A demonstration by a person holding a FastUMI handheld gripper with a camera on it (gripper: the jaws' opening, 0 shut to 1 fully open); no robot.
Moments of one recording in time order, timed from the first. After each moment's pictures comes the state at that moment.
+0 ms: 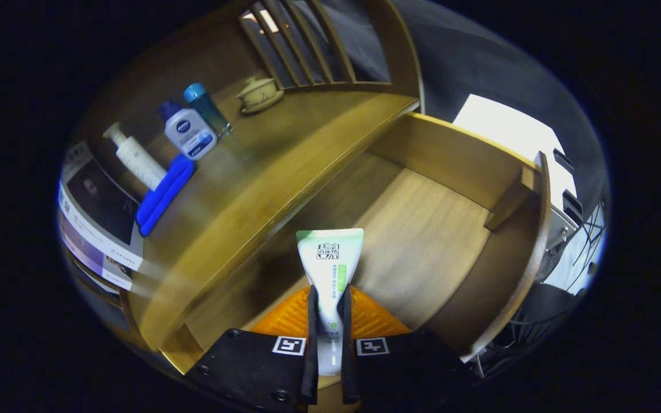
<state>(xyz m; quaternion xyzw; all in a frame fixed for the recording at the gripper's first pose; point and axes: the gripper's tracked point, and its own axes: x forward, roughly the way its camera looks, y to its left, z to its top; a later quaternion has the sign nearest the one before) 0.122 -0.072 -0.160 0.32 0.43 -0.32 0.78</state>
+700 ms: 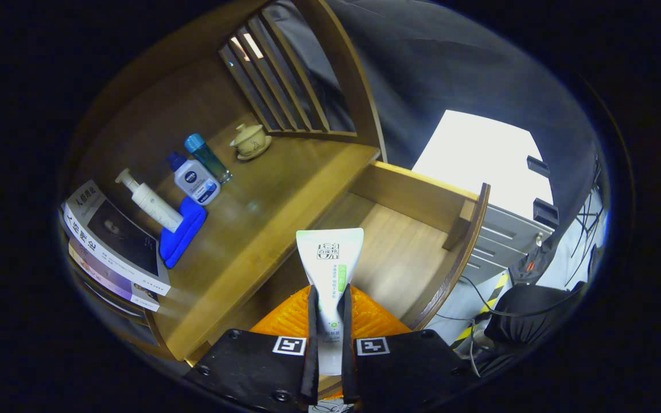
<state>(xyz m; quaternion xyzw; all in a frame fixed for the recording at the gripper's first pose) 0.109 -0.095 -0.089 0.31 0.38 -0.35 0.80</state>
